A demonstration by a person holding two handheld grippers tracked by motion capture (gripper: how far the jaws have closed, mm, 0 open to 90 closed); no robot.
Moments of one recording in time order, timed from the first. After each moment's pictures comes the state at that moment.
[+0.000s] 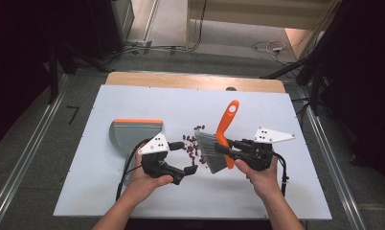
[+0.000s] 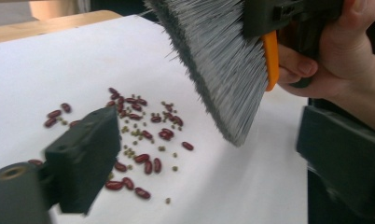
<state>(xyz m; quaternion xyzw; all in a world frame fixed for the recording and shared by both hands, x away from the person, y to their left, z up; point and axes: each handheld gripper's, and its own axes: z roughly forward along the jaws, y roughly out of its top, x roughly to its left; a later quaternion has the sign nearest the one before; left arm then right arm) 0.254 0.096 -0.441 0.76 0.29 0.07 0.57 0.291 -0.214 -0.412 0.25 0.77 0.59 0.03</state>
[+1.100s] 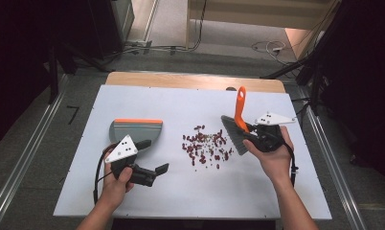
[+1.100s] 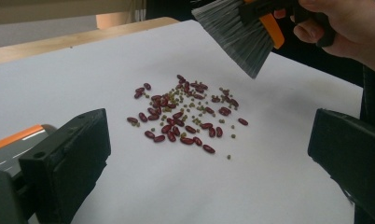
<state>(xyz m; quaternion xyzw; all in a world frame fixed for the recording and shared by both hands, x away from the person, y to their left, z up) 0.233 0.161 -0.448 0.75 0.33 0.14 0.56 0.336 -0.232 -0.404 0.37 0.81 0.40 0.20</state>
